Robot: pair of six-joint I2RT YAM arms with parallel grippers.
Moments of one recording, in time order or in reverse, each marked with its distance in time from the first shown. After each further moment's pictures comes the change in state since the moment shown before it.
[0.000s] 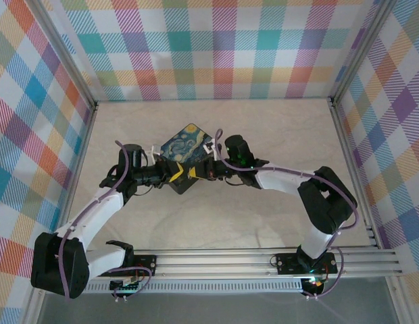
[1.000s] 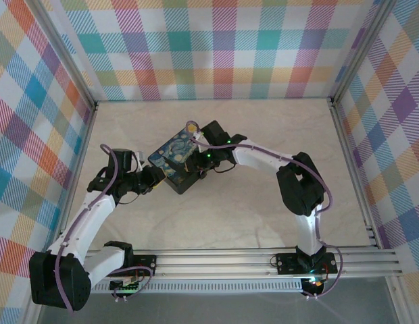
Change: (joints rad) left arm 0.093 -0.091 0.051 -0.373 -0.222 0.187; right arm 0.035 0.287 0.514 -0.673 0.286 -0.402
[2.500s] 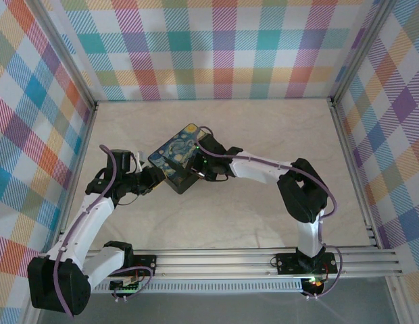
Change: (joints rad) left arm 0.000 -0.035 0.000 -0.016 0.026 0.026; right arm 0.094 -0.063 -0.145 0.112 0.342 0.719
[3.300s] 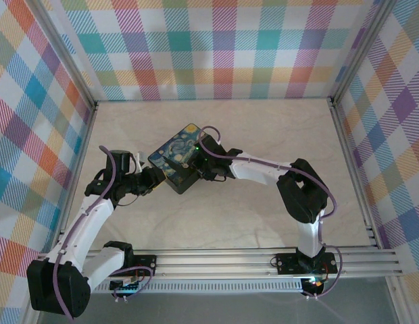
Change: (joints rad) left arm 0.000 -0.017 -0.005 -0.003 0.017 0.000; right arm 0.004 0.000 -0.013 0.053 0.112 0.211
